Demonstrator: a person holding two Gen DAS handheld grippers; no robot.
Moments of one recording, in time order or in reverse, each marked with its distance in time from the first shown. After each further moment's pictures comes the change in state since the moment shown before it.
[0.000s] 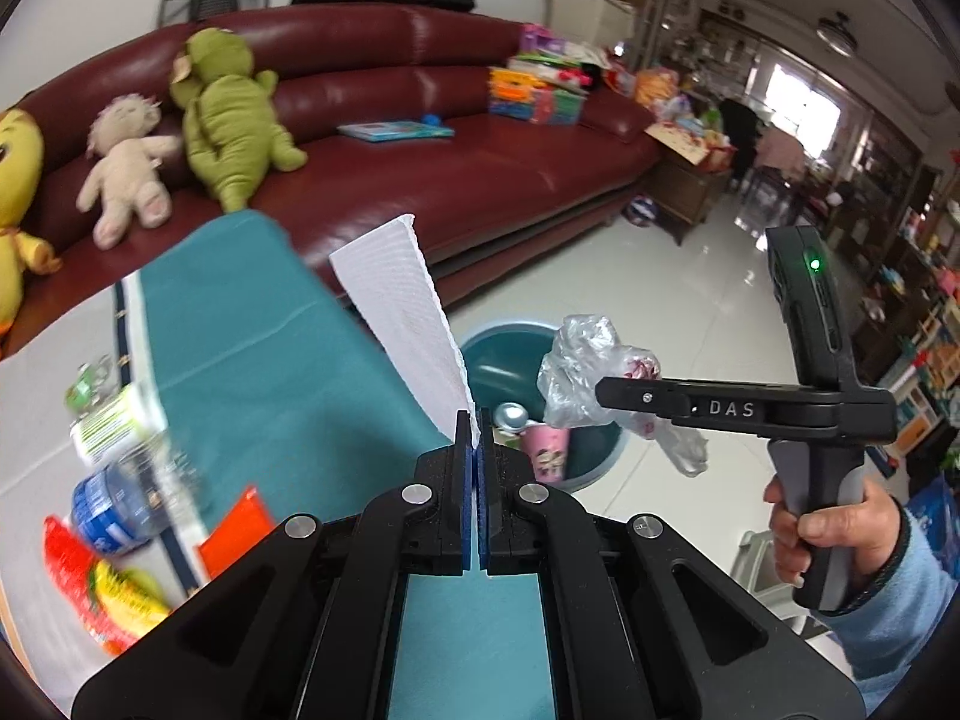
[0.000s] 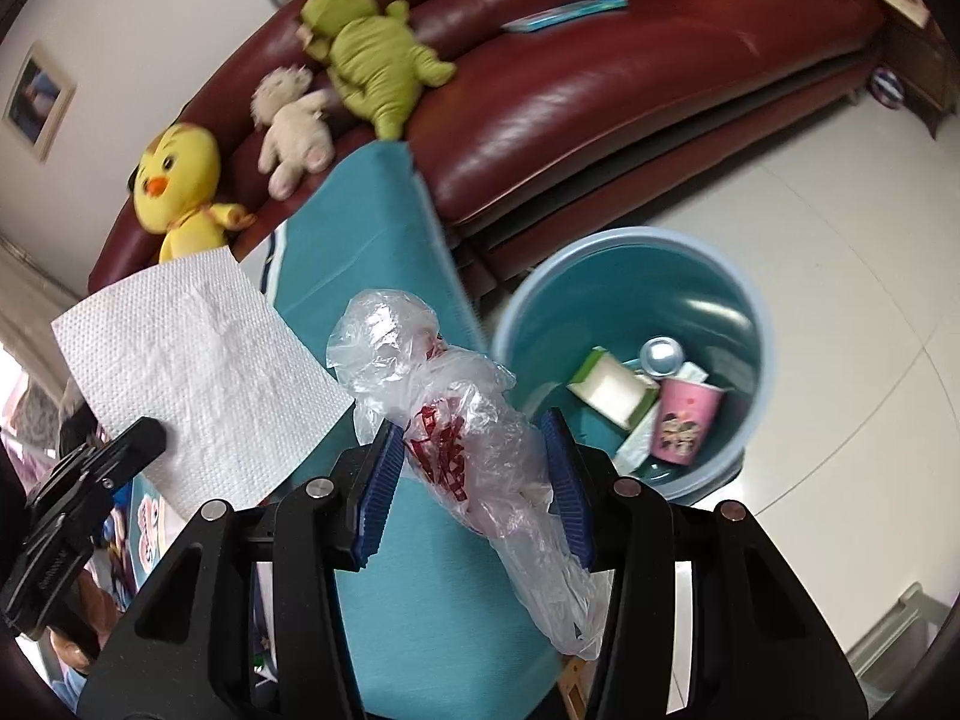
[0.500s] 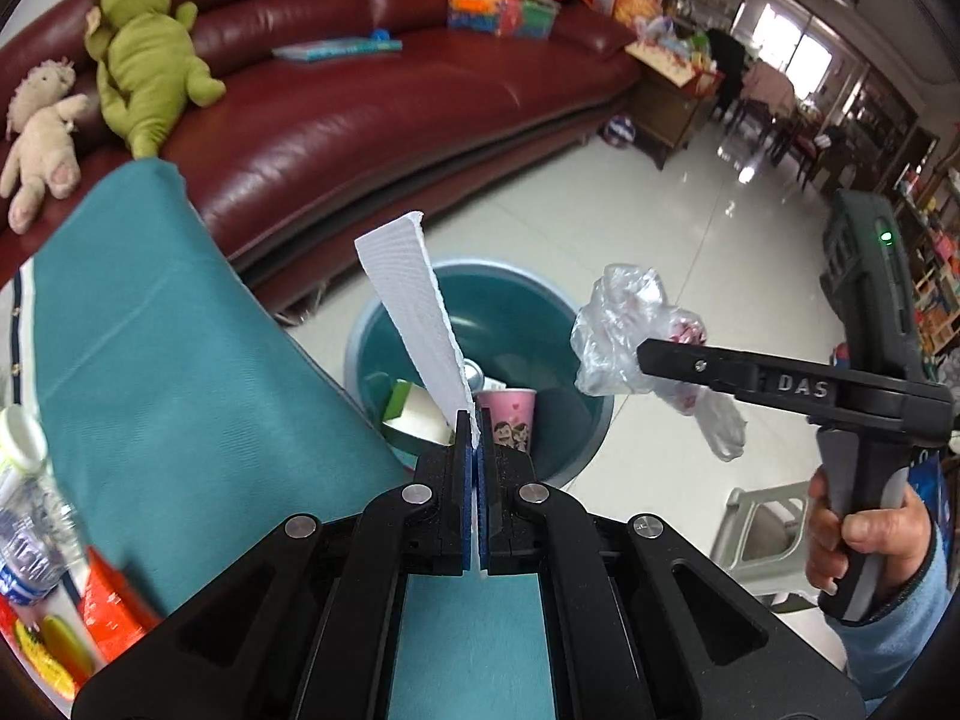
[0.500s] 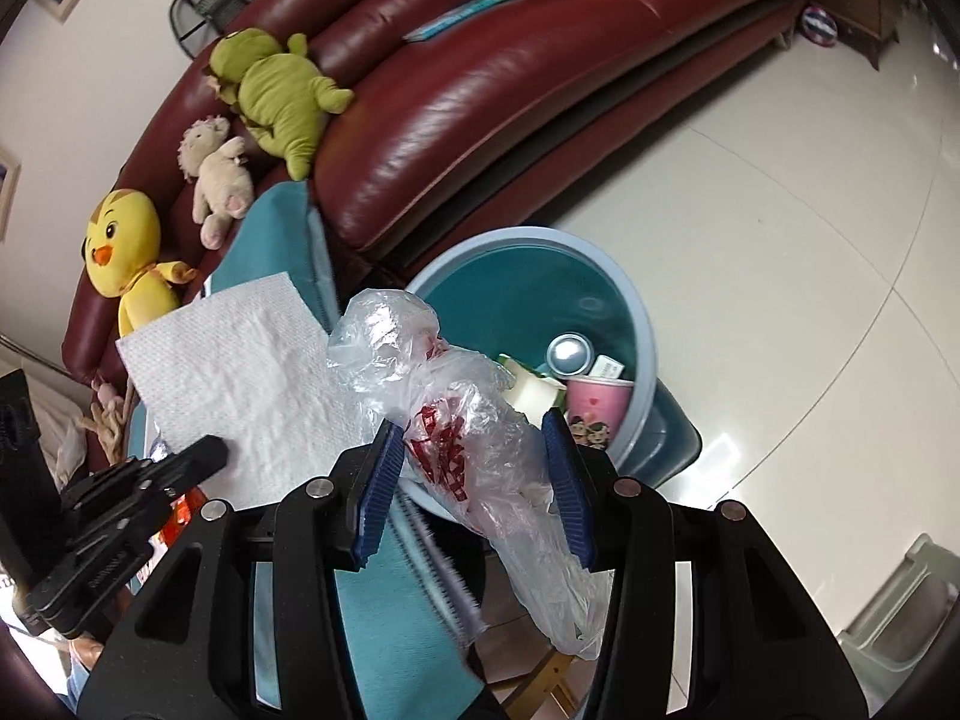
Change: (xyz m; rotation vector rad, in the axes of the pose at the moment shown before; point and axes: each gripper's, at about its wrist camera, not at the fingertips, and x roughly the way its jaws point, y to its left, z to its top) left arm 0.133 -0.035 0.023 0.026 0.216 -0.060; right arm 0.001 -0.090 0.012 0.149 0.003 -0.054
